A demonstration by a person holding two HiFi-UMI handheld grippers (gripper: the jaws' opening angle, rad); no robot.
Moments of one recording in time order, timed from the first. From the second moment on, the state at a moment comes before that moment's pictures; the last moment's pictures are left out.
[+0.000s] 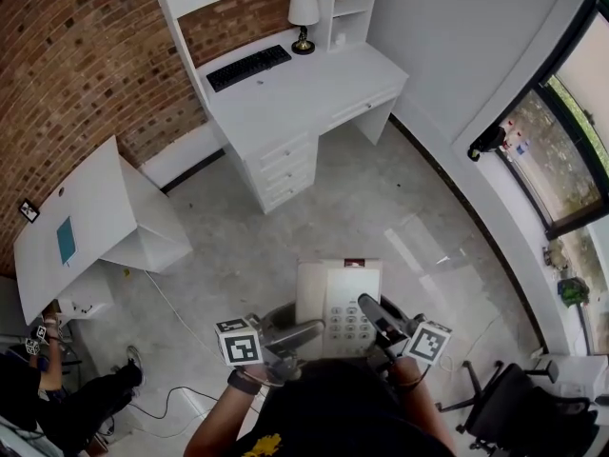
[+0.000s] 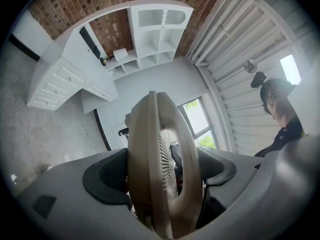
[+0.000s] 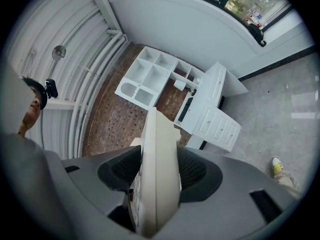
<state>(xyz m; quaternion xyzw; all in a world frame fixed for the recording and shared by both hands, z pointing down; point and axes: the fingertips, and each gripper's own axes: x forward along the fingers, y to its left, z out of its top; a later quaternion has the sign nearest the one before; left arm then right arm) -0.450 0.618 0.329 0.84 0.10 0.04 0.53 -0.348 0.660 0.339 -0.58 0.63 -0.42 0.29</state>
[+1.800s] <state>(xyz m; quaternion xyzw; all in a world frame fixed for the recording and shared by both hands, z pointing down) -0.047 0.161 0.330 0.86 -0.01 -0.02 0.51 0.058 0.177 0.337 -0.50 0.69 -0.45 0.26</state>
